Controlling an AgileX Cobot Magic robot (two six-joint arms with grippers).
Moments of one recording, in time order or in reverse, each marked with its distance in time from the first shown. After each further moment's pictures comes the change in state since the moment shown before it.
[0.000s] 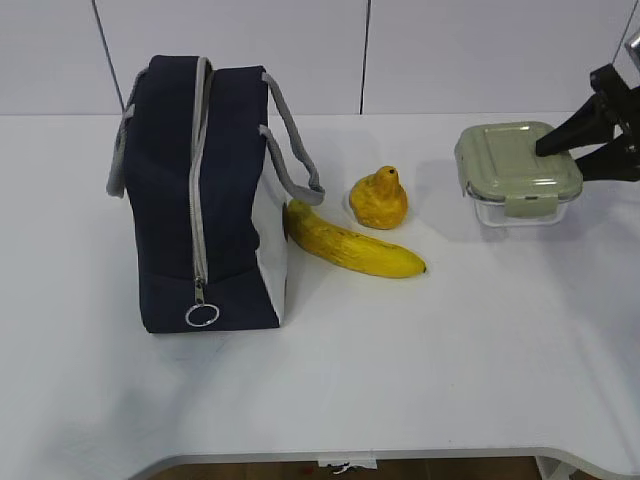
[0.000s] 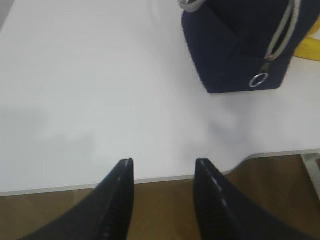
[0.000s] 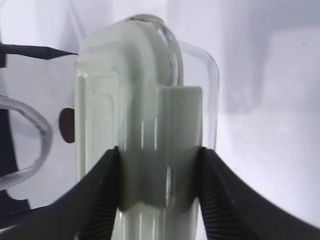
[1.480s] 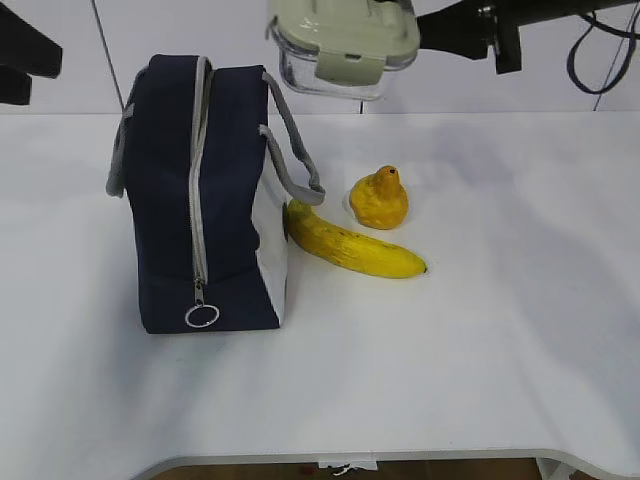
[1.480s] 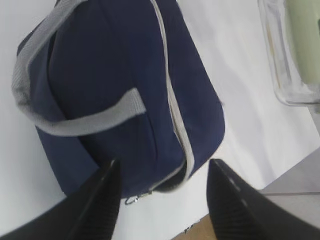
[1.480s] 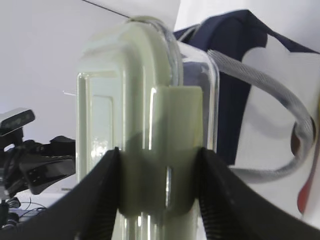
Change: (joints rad) left arm -0.016 1.362 -0.650 -0.720 -0.099 0.393; right arm 0.371 -0.227 0.006 0.392 -0.082 -0.007
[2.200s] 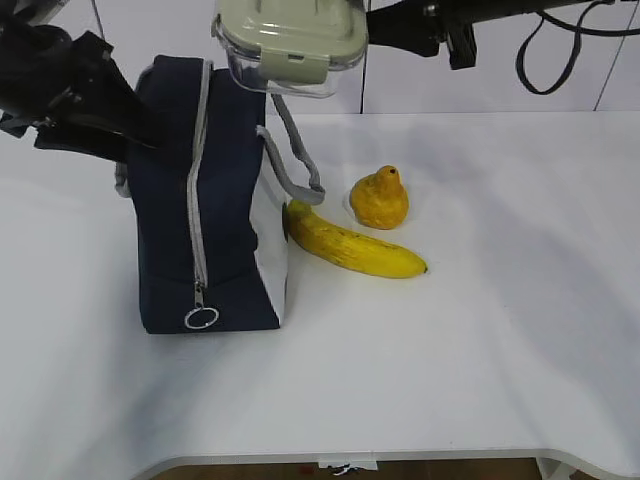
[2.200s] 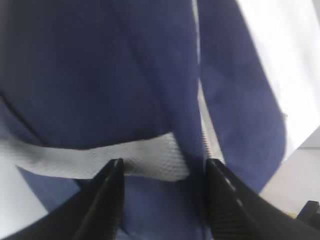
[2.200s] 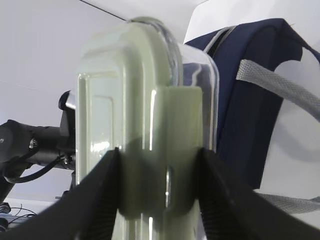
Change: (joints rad) left arm -0.164 0.333 -0.149 0.061 -0.026 0.004; right arm 0.116 0.000 0.002 0.036 -0.138 -0.036
